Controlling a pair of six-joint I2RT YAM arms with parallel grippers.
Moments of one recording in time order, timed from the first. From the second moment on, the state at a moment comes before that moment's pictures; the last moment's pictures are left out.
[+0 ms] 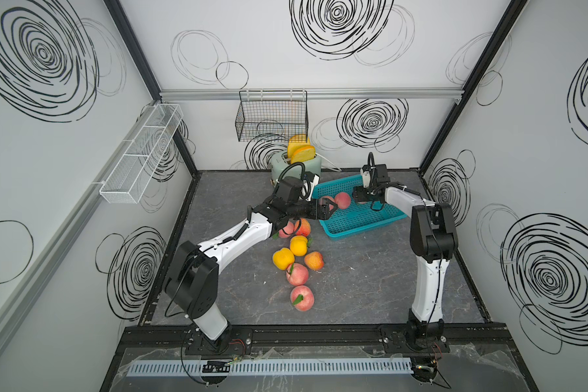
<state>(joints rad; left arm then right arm) -0.58 1.66 1.29 -0.13 0.40 -0.48 0.16 2.15 1.62 -0.35 -0.05 0.03</state>
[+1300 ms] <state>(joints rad) -0.49 1.48 1.11 -0.20 0.37 -0.45 0.19 2.13 1.64 -0.39 -0.04 0.03</state>
